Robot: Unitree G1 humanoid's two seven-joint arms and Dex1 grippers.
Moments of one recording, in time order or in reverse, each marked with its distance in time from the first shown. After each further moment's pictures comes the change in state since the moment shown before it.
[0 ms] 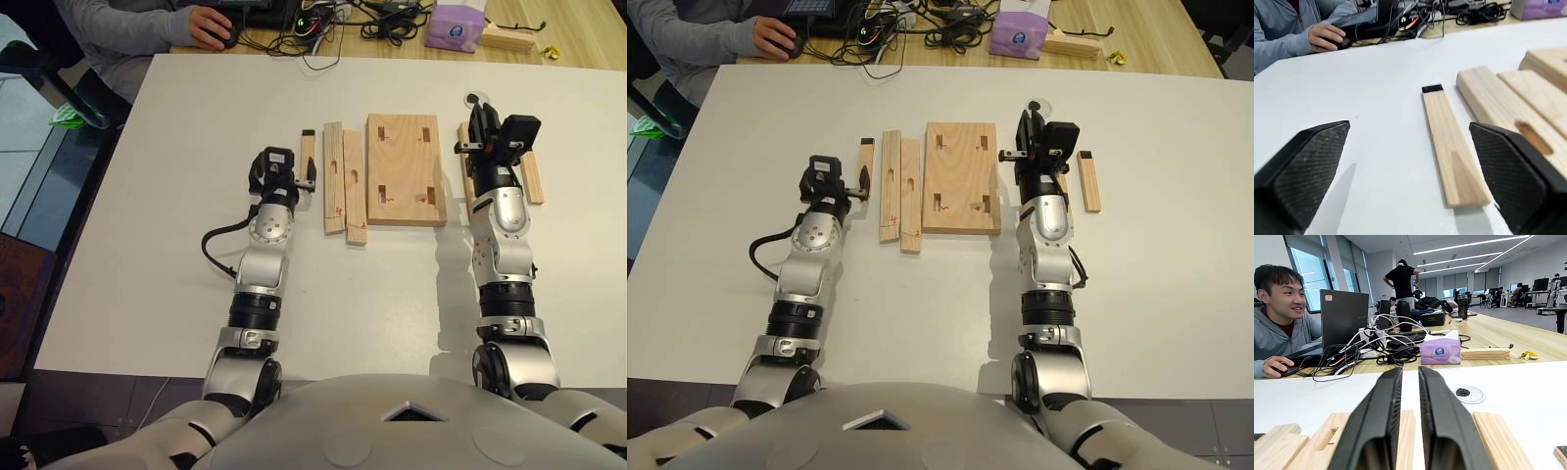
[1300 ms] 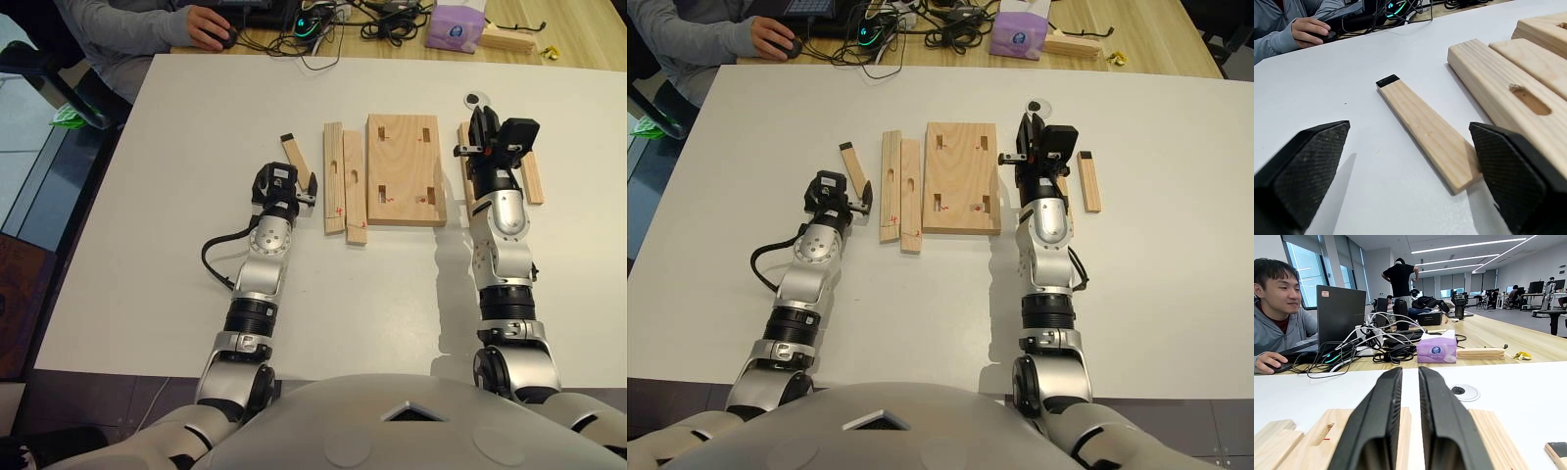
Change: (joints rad) left arm 0.021 0.032 -0.027 0.058 0.002 -0.106 -0.043; right arm 0.015 -0.005 0.016 -0.017 -0.014 0.003 -0.027
